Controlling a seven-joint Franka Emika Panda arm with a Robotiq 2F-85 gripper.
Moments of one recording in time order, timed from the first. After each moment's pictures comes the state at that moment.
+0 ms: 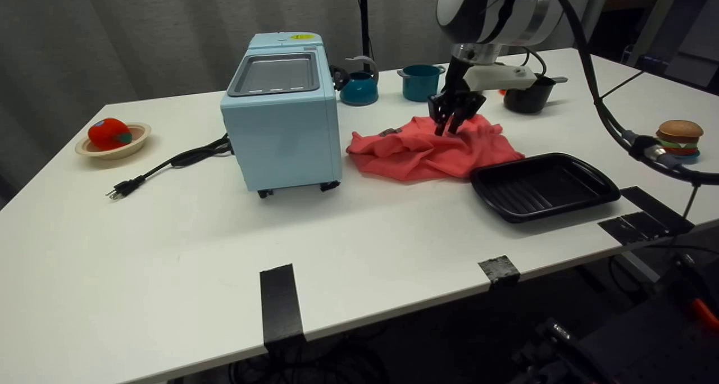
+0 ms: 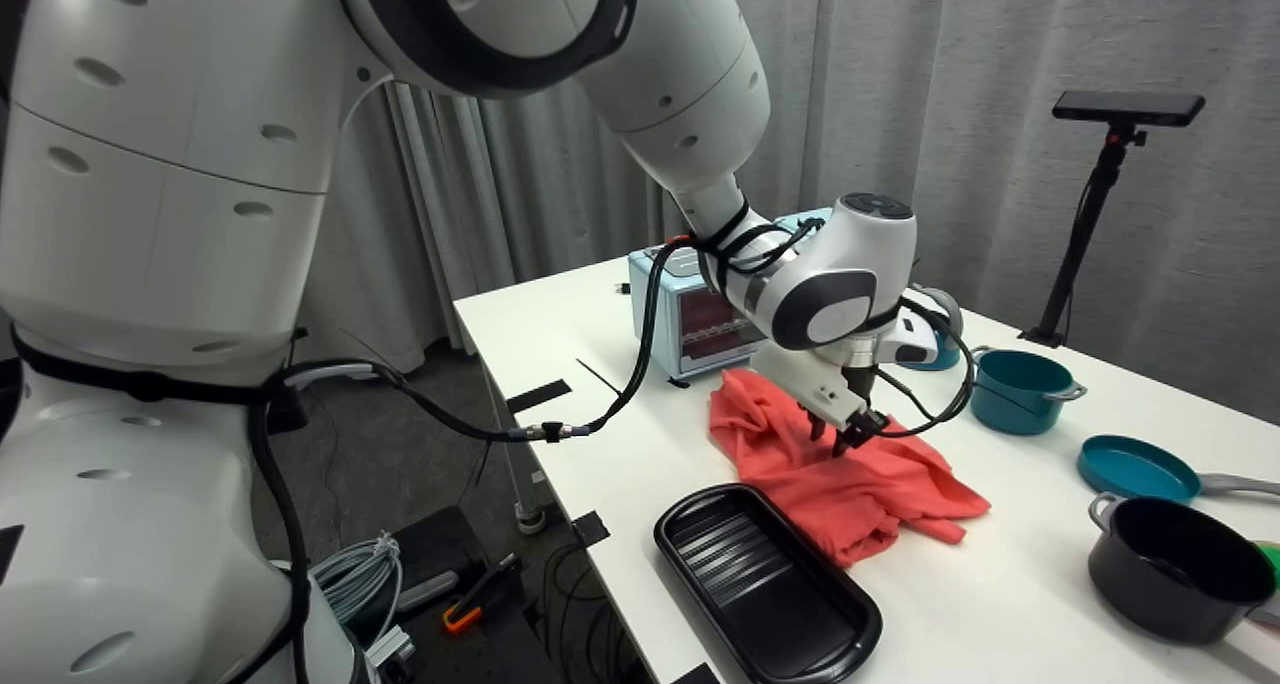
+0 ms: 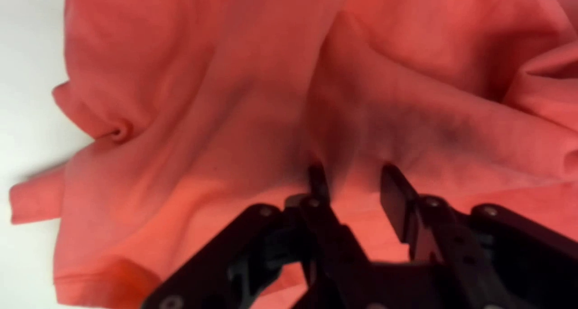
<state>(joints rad) -0.13 0.52 0.08 -2.01 0.17 2.64 -0.16</state>
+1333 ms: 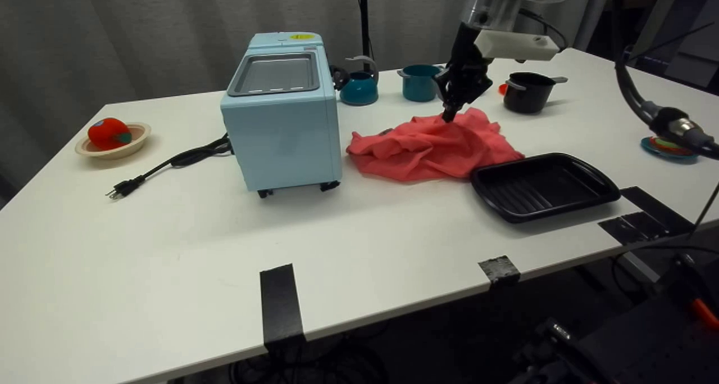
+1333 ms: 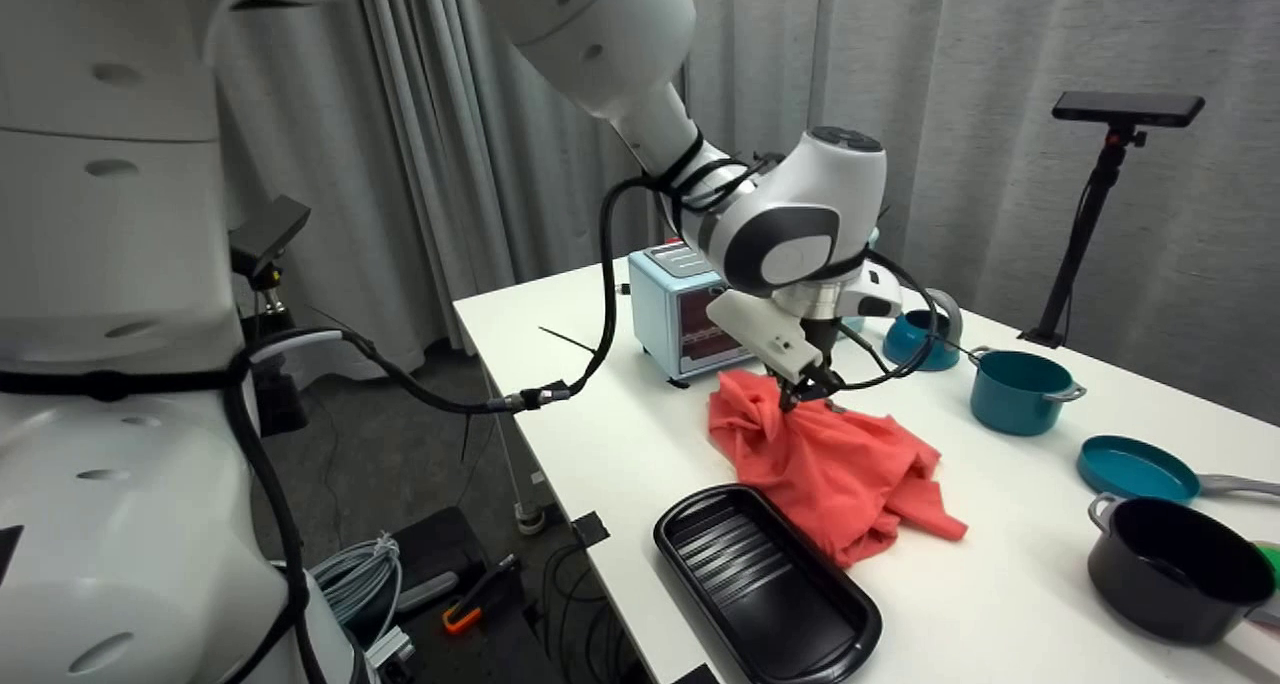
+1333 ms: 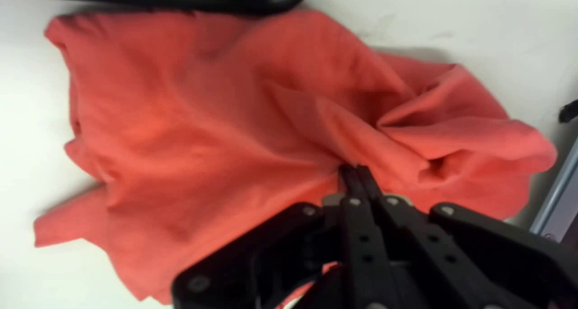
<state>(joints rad) -0.13 0.28 0.12 -2.18 0.25 2.54 -0.16</state>
